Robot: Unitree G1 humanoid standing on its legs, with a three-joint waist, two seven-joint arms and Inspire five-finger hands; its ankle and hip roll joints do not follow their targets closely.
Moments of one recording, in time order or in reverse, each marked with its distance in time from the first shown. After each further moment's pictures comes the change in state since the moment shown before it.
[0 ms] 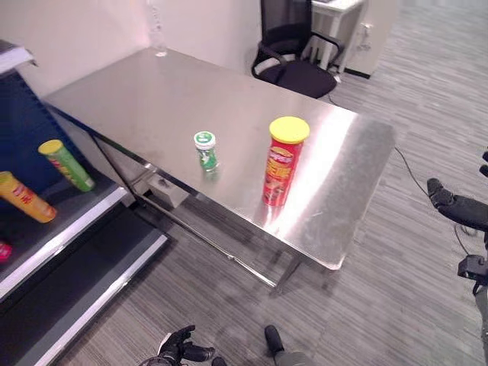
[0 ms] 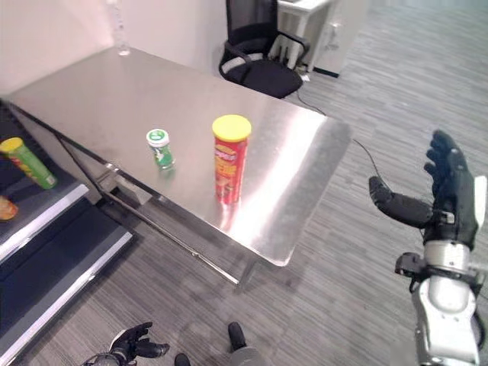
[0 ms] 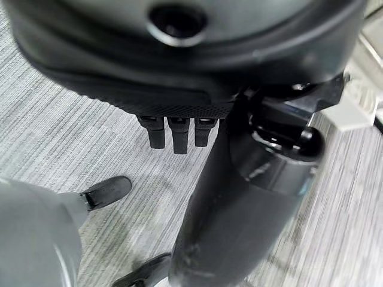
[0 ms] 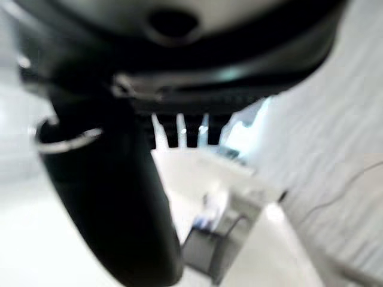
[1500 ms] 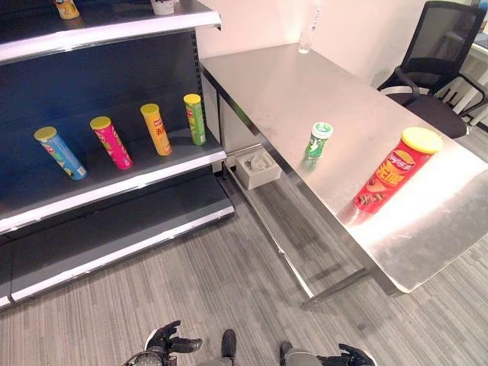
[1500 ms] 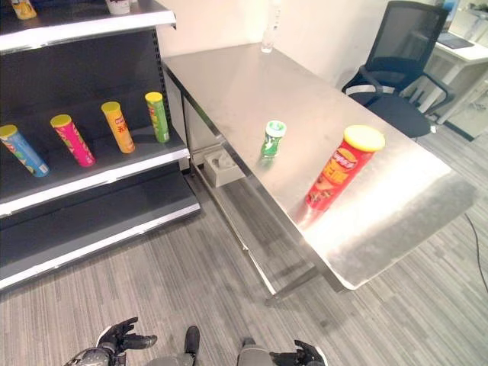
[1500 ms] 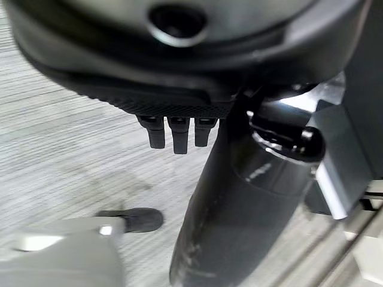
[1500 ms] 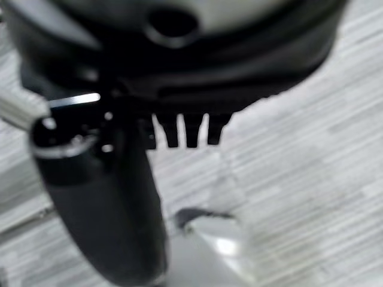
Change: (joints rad) left arm -0.054 0.048 -0.038 0.088 -0.112 0.010 0.033; right arm -0.121 0.482 0.508 1.262 -0.189 0.199 0.027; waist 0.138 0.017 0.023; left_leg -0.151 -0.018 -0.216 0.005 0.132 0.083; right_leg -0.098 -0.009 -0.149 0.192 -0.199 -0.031
